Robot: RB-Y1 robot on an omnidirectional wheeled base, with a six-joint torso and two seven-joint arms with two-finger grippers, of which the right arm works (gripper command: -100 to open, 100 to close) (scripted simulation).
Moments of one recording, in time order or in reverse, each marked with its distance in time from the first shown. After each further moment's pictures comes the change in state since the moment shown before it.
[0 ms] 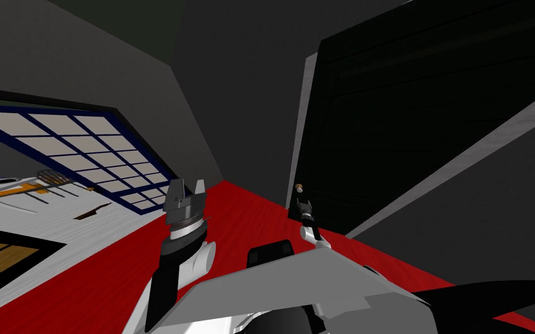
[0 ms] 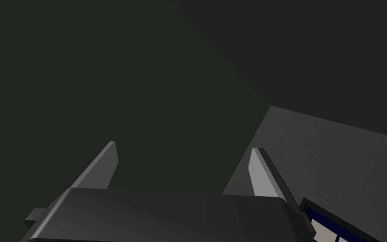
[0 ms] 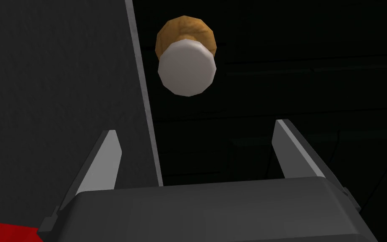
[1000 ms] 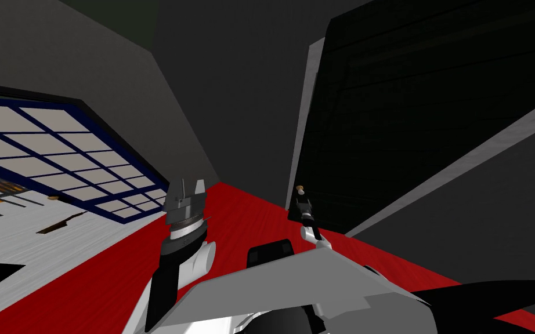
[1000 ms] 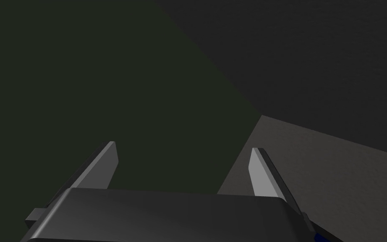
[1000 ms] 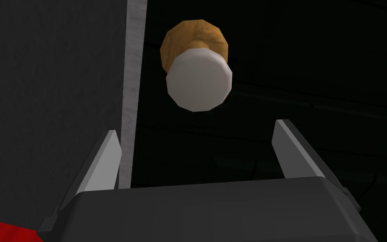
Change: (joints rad) arm -0.004 0.002 -0.028 0.009 0.074 0.008 0.191
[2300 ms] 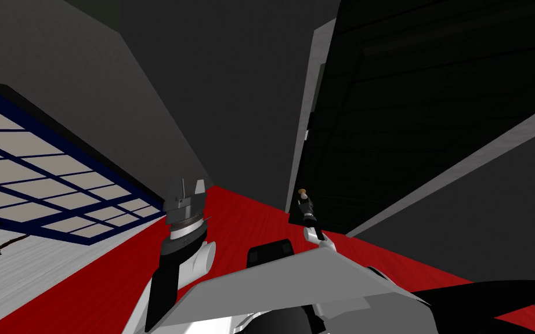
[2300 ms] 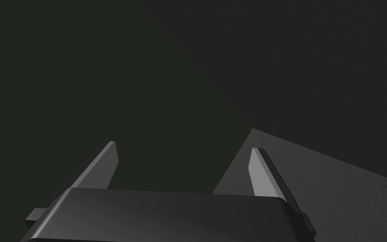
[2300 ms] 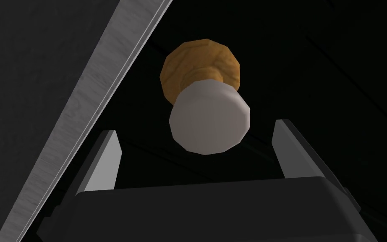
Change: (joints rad) arm 0.001 -0.020 -0.057 0.026 0.135 0.012 0.318
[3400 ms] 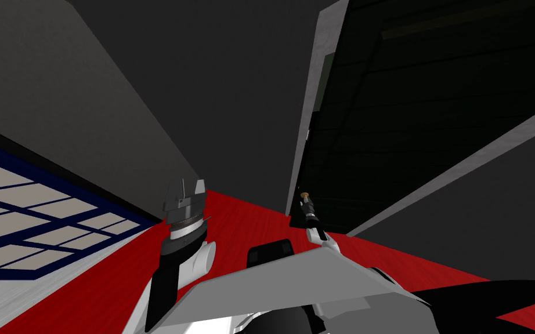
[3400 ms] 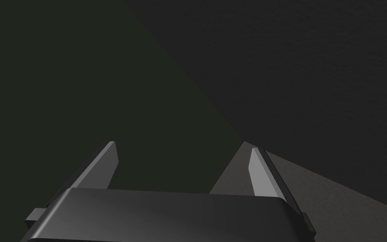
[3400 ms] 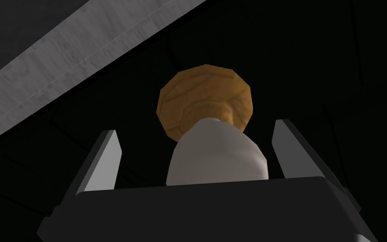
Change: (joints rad) arm -0.002 -0.019 -0.052 0.029 0.124 0.009 0.281
